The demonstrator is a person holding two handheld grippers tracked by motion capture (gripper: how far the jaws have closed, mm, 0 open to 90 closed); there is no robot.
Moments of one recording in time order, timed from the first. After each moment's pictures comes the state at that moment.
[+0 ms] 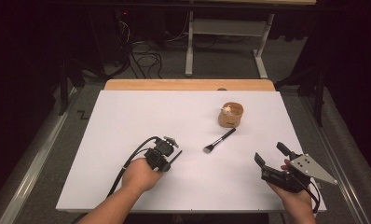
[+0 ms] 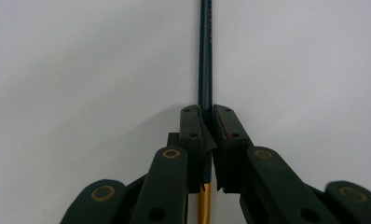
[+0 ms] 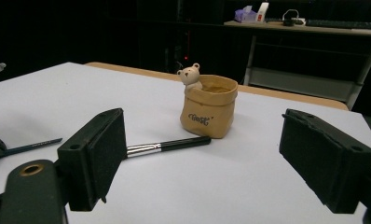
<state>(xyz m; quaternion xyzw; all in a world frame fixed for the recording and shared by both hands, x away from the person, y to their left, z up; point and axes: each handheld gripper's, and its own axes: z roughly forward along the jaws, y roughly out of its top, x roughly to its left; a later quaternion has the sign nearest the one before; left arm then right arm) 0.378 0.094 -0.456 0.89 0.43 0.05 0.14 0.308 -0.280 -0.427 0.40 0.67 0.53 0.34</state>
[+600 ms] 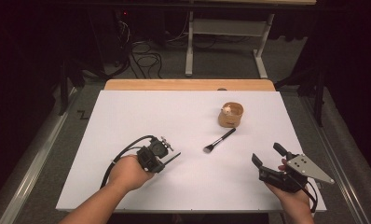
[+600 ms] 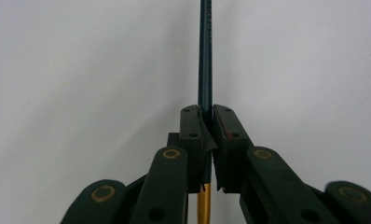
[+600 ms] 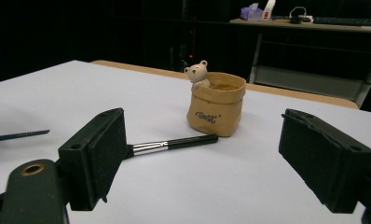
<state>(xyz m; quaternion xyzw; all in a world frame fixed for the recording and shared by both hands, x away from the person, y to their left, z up) 0.367 0.114 -0.432 0.93 0.34 0.06 0.15 0.309 -0.274 -0.429 0.39 0.68 0.53 0.33</state>
